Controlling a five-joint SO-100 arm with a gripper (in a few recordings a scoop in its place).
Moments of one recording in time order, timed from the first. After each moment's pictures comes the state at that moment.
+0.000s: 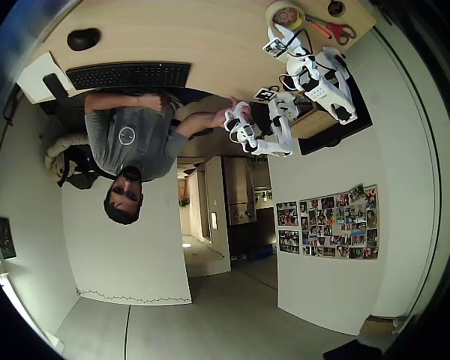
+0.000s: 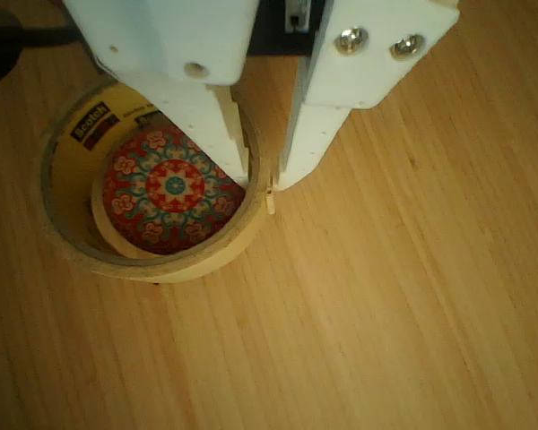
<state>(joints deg) 4.5 94.5 114.3 50.4 -79.0</state>
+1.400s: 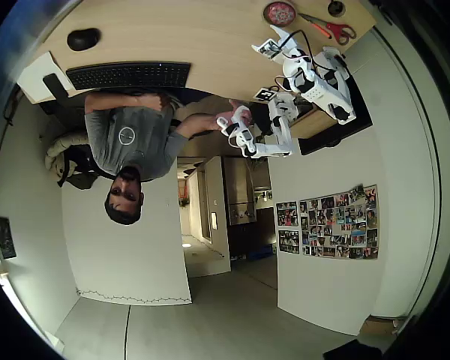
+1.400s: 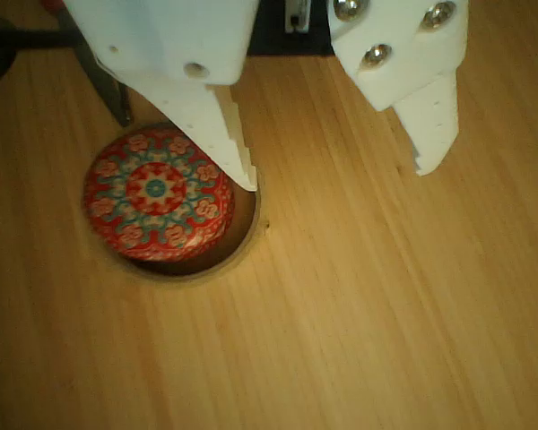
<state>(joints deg) 1.7 91.8 108.9 55.4 -77.5</state>
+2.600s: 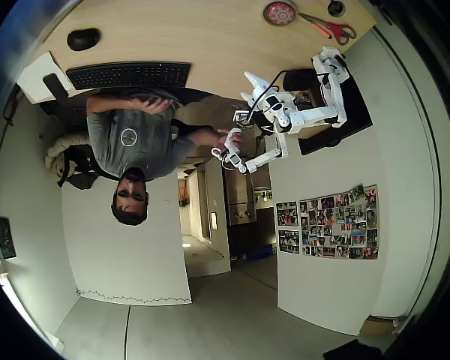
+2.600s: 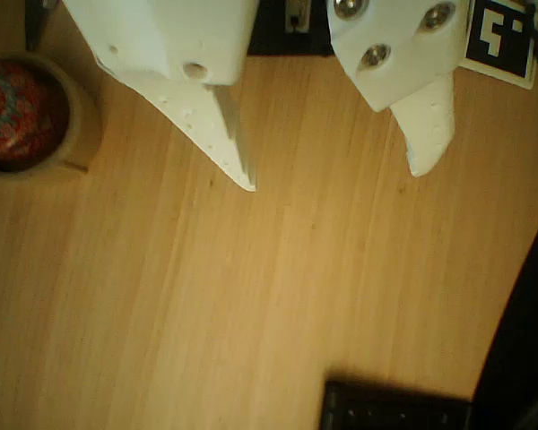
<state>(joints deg) -27.1 86.5 81.4 68.9 -77.6</state>
